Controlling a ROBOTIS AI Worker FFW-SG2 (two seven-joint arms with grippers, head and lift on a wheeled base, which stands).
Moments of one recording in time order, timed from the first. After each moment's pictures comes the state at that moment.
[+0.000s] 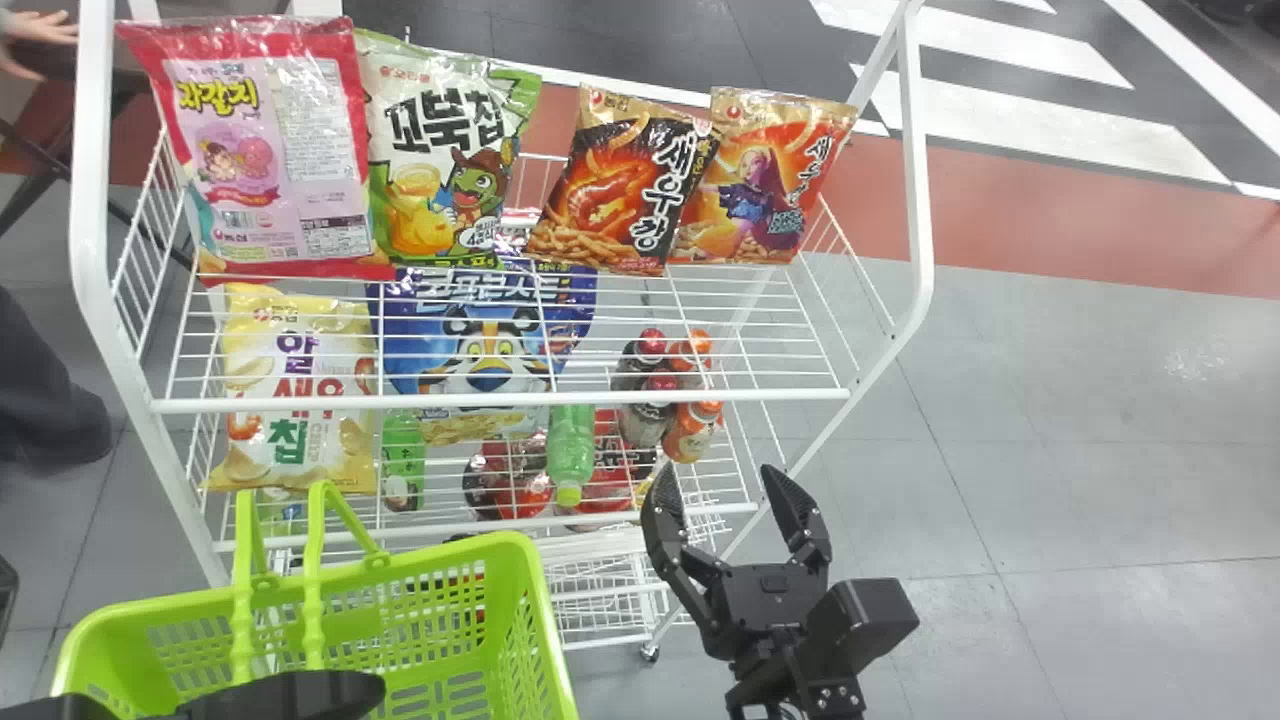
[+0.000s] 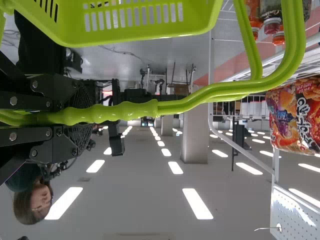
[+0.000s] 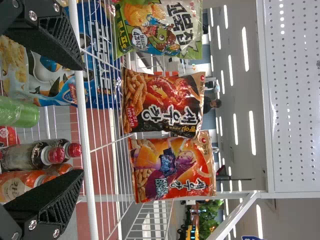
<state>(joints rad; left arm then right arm) 0.28 0.22 0.21 -1.79 1.17 1.57 -0.68 0.57 0.00 -0.05 -1.72 -0.11 -0.37 0.08</state>
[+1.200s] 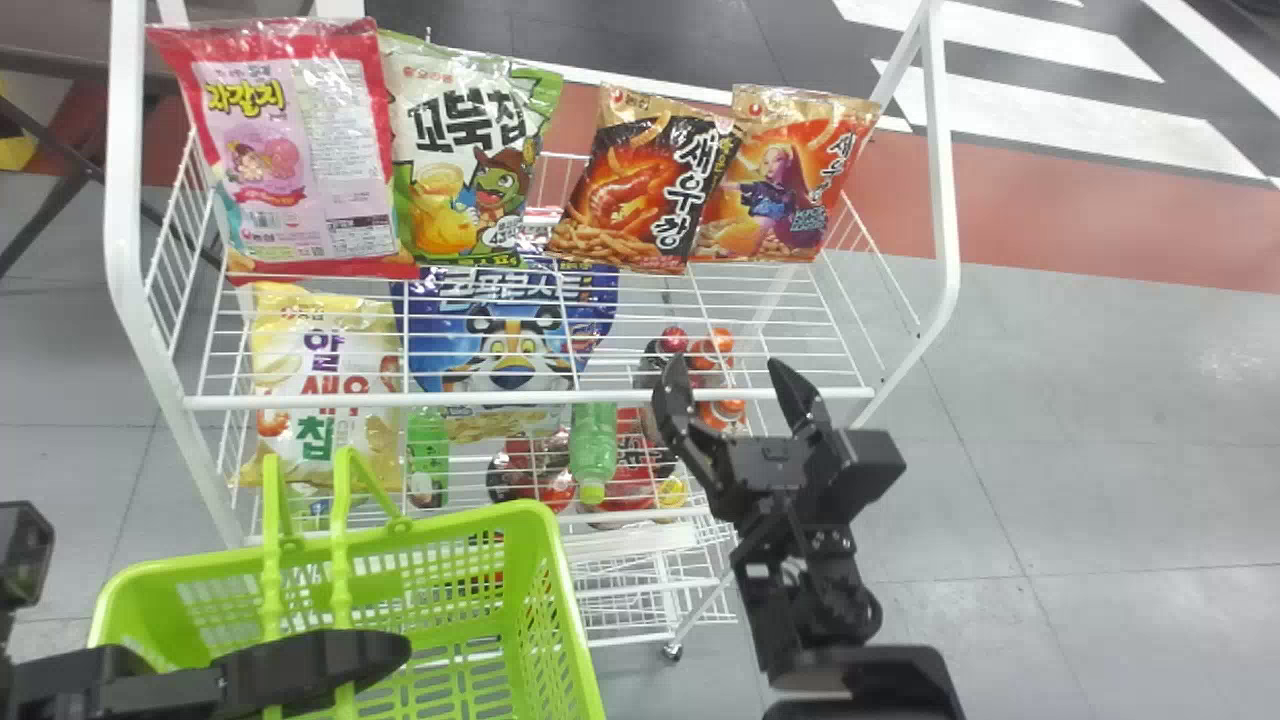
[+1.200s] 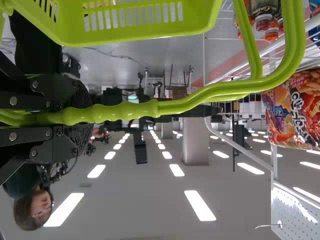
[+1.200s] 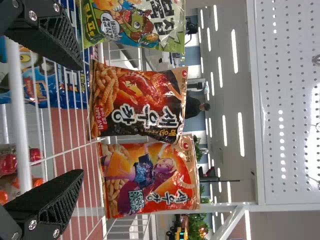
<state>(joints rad) 0.24 0.23 0.21 -1.79 1.17 1.57 -0.66 0.30 0.00 -0.06 -1.64 -0.09 -0.22 0.08</state>
